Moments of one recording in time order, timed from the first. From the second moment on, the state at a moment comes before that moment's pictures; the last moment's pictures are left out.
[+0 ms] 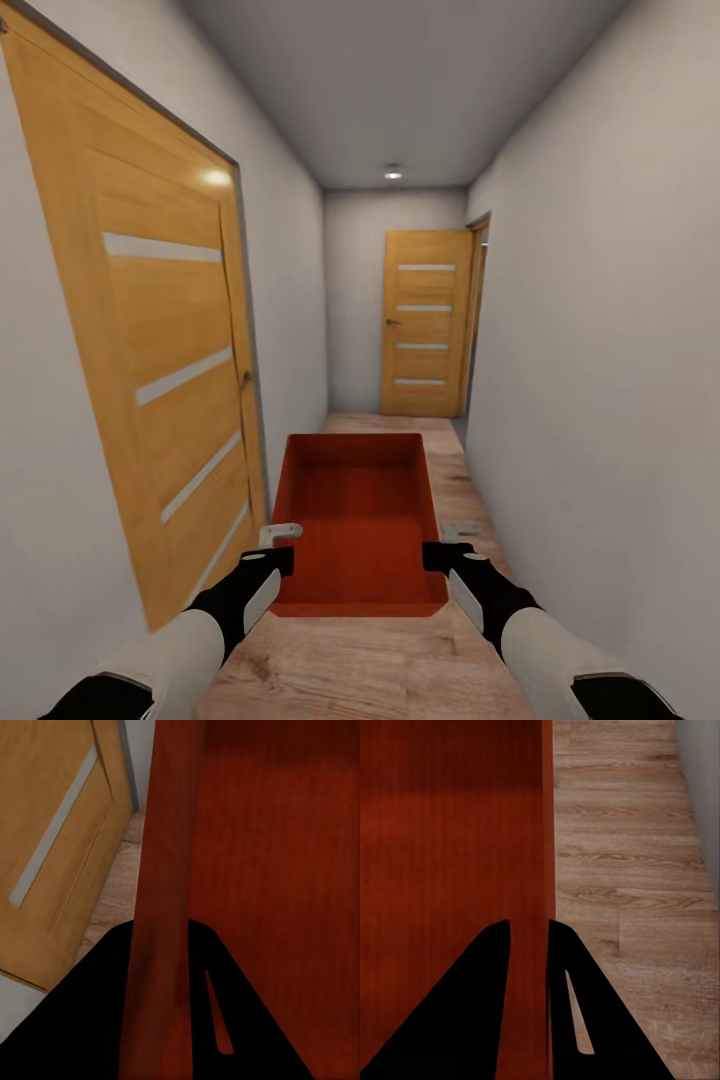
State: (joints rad) left arm -0.74 -0.10 -0.19 -0.30 0.26 0.18 0.29; right arm -0.75 0.10 0.02 -0.28 -0.04 0.12 -0.06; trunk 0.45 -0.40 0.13
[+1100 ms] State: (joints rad) left arm -0.74 -0.10 -0.20 -0.30 0.27 0.18 0.28; right arm -0.75 0.10 0.02 -0.28 -0.04 0.12 -0.06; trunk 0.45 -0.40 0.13
